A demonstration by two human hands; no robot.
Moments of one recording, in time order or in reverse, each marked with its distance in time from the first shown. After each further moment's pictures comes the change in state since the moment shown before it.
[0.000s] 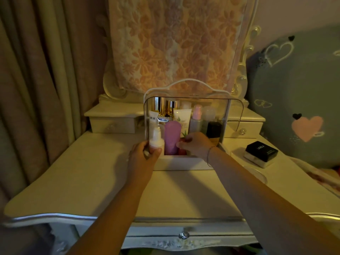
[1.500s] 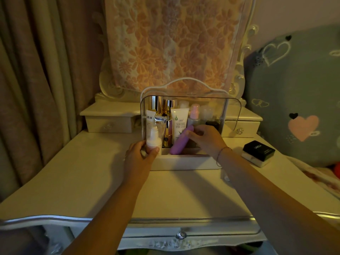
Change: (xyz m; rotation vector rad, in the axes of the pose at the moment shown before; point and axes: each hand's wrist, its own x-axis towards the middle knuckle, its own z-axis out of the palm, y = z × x) left_hand -0.001 0.003 -0.003 0.025 -0.037 0.032; right_hand -0.002 0.020 -0.021 0.092 0.259 -0.209
